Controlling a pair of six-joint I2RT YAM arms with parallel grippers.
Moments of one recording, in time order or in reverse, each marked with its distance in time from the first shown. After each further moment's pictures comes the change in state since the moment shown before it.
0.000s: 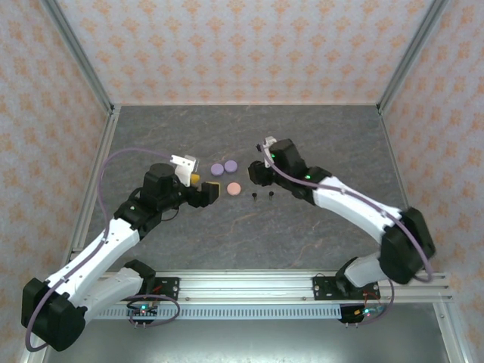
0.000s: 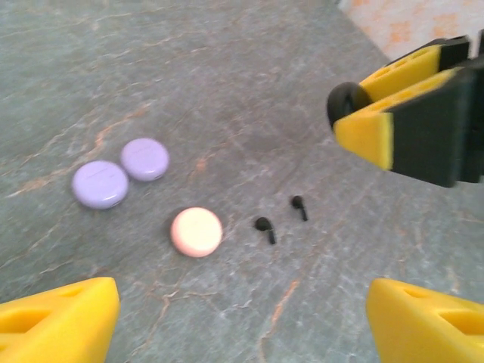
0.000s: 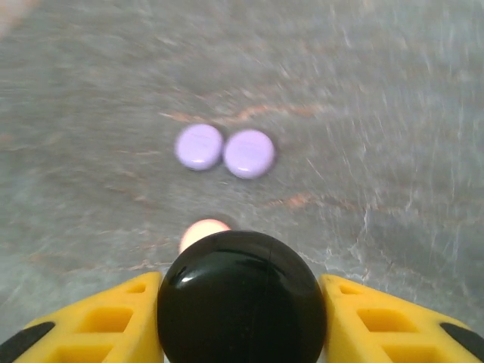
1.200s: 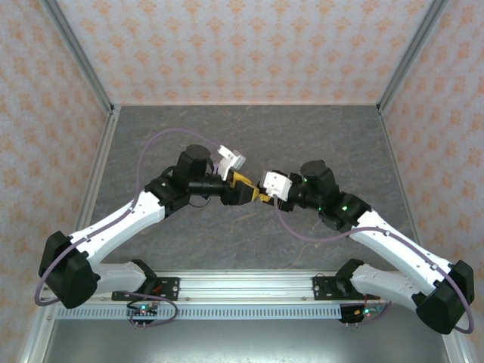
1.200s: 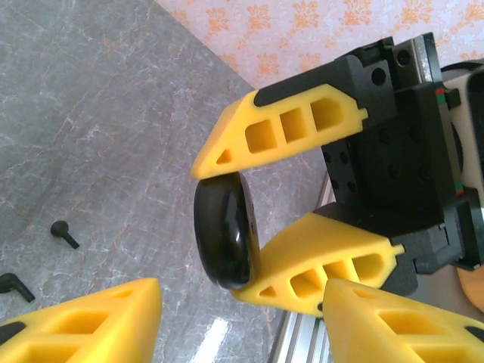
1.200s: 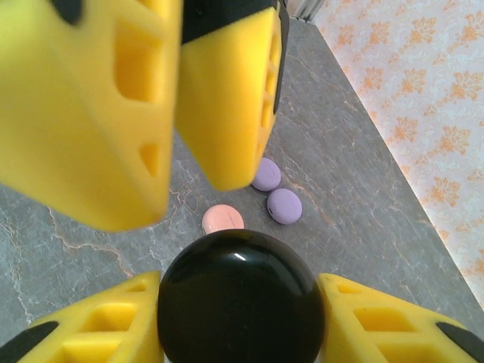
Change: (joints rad) left arm -0.200 0.322 0.265 0.072 0.375 -0.056; right arm 0.024 -0.381 -0.195 -0.046 -0.218 -0.829
